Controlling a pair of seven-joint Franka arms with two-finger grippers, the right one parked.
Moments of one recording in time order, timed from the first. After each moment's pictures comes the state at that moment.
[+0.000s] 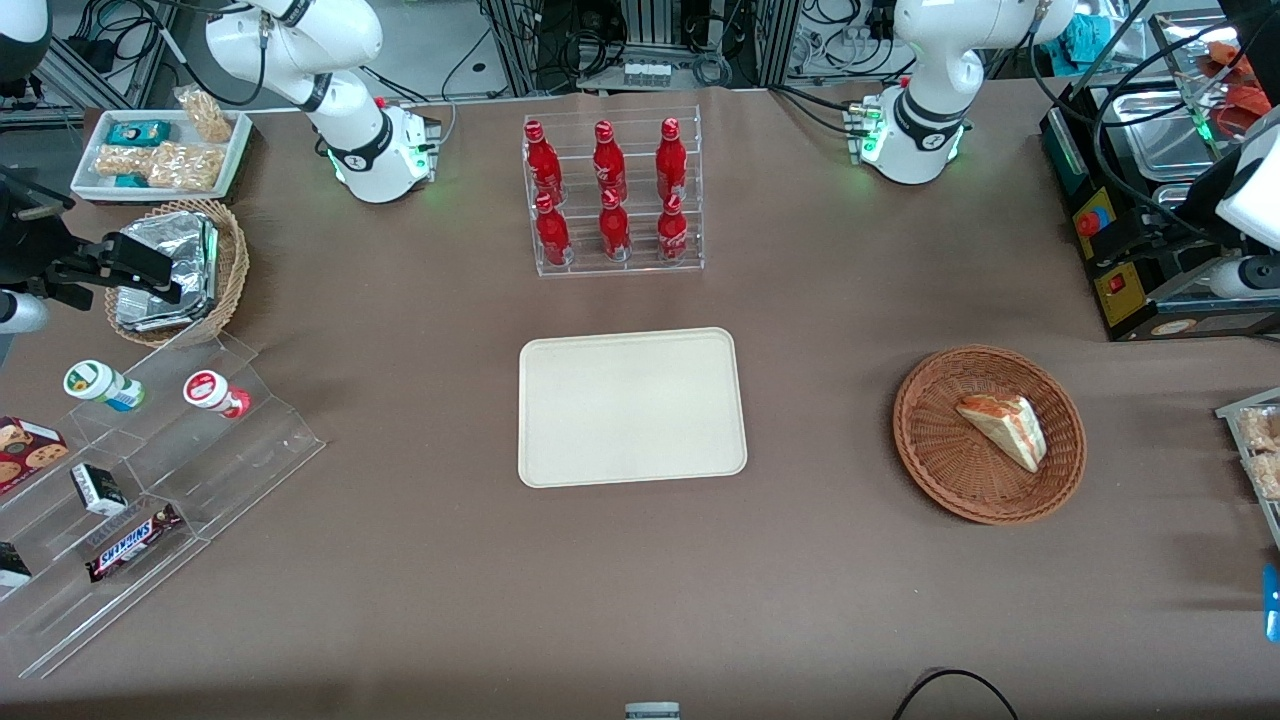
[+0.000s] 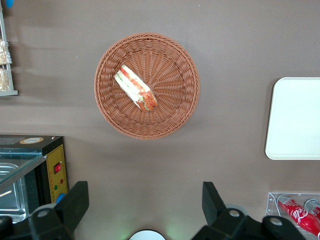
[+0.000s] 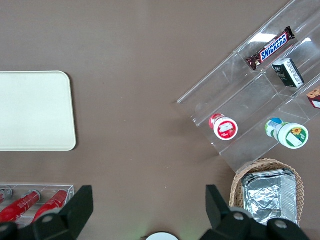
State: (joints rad) arm -0.02 -0.03 0.00 -1.57 0.00 1.47 -0.08
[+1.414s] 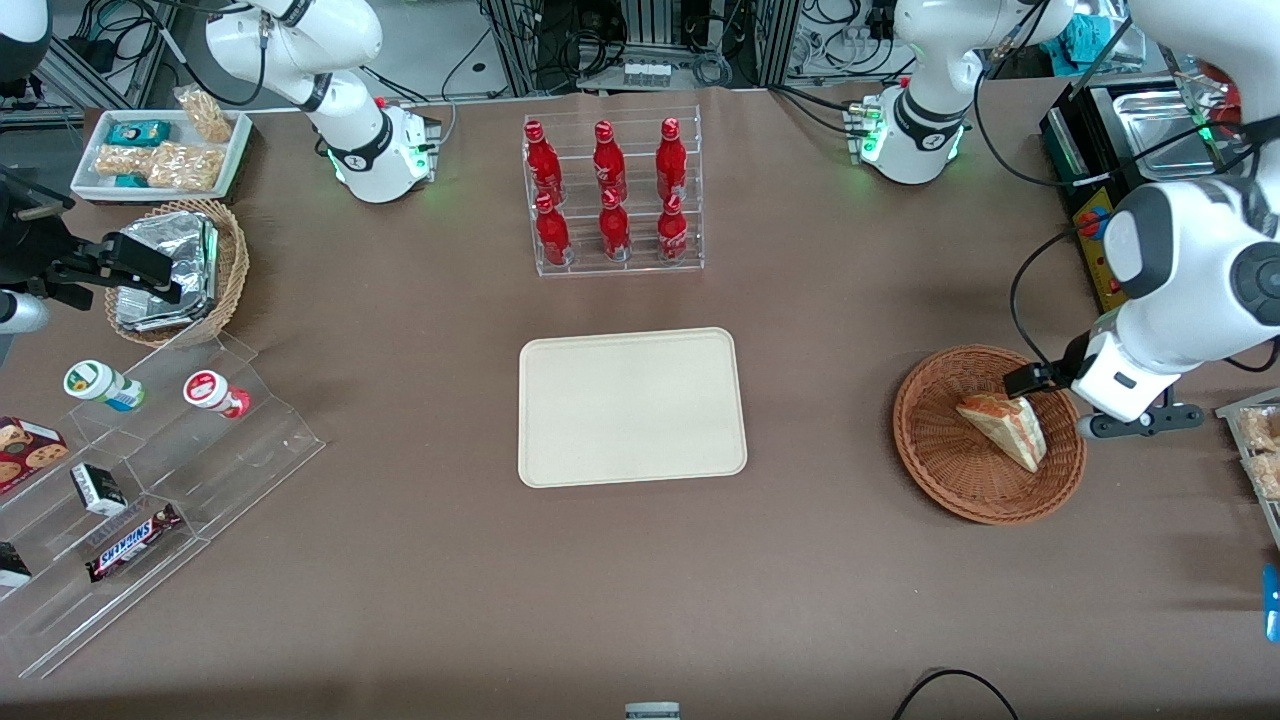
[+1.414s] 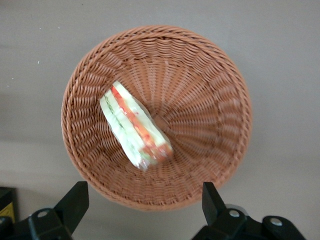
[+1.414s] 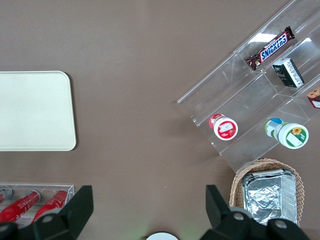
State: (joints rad) arm 0.01 0.18 0.03 -2.02 0.00 2.13 -0.08
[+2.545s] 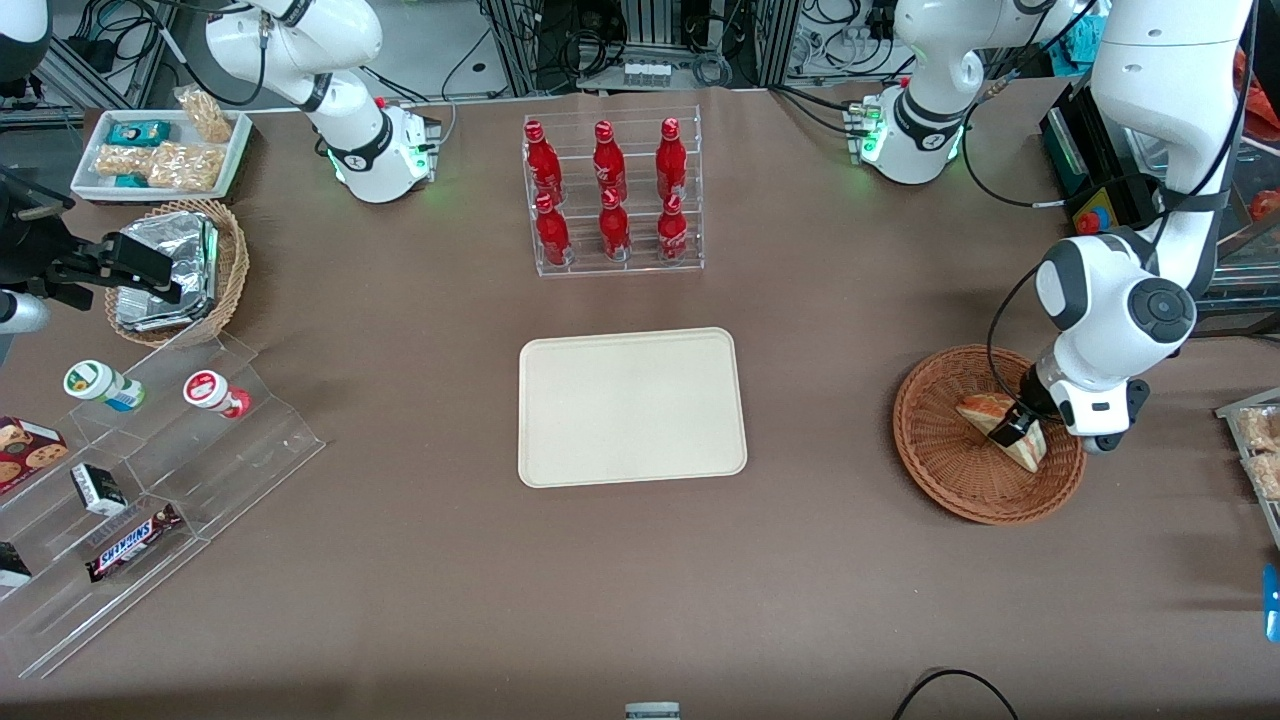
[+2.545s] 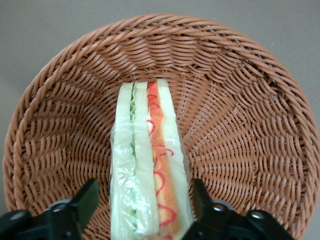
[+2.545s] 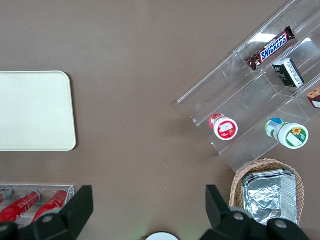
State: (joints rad) arm 0.03 0.30 0.03 -2.20 -0.01 2.55 -0.77
